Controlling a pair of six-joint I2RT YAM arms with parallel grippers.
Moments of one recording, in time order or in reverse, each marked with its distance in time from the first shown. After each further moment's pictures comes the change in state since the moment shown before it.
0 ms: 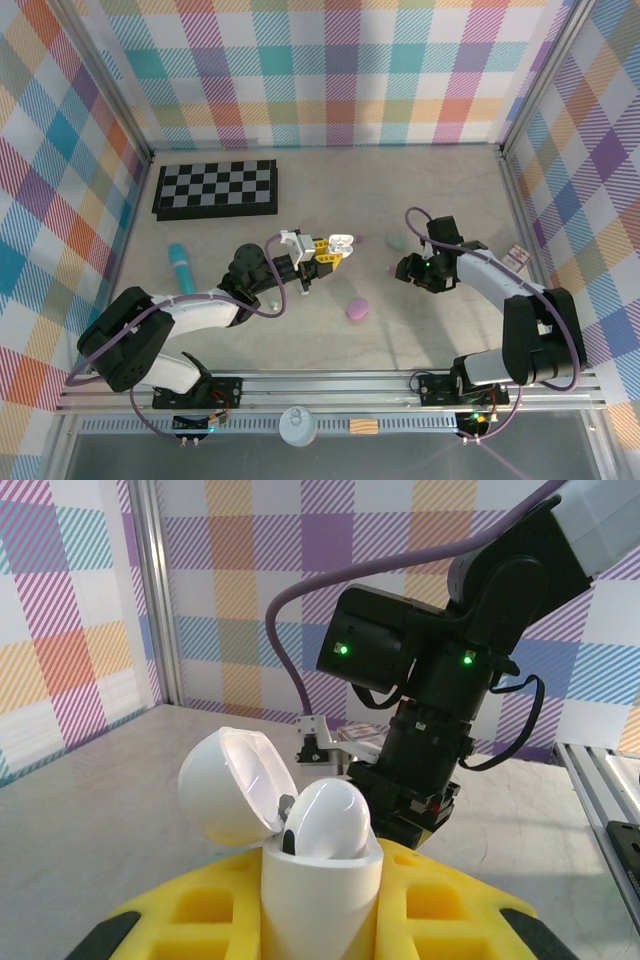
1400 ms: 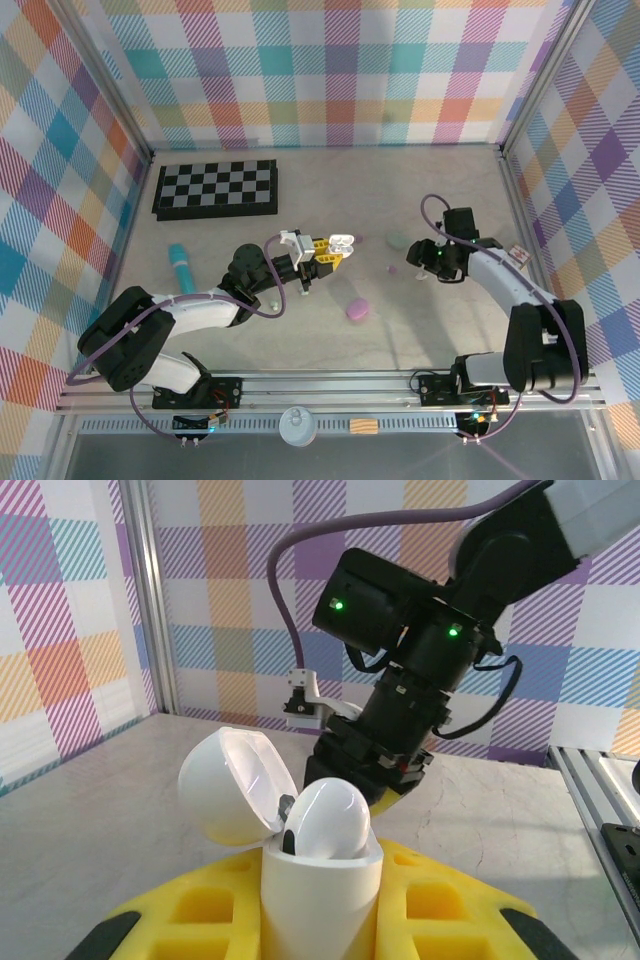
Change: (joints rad) left arm 0.000 0.004 0.000 0.021 0.014 0.000; right arm -0.110 -0.032 0.046 0.046 0.040 -0.023
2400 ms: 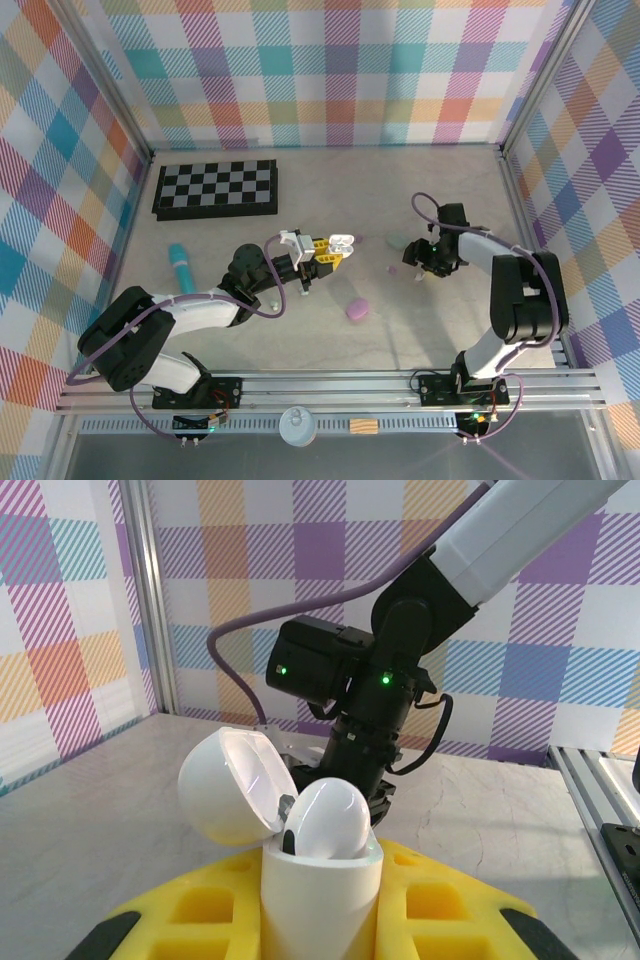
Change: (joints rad) left arm 0.000 0.000 0.000 0.000 0.000 0.000; right arm -0.020 0.261 0.078 0.047 -0.051 -0.090
